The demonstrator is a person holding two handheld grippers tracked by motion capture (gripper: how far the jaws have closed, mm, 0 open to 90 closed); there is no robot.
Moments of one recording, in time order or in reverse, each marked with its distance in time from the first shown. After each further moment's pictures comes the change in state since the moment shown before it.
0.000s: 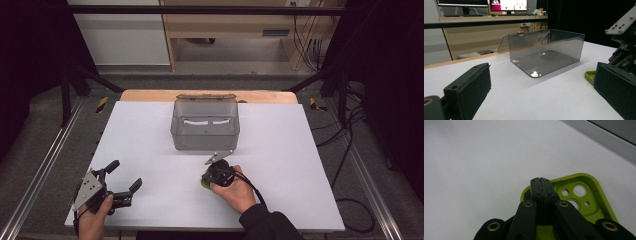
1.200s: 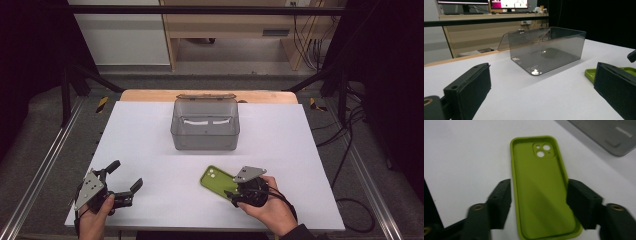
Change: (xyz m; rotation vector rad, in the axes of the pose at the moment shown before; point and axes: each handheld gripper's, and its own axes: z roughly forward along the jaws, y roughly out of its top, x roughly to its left) left arm -0.001 -0.001 0.001 0.020 0.005 0.004; right arm -0.003 -0.054 -0.082 -0.045 -0.123 -0.178
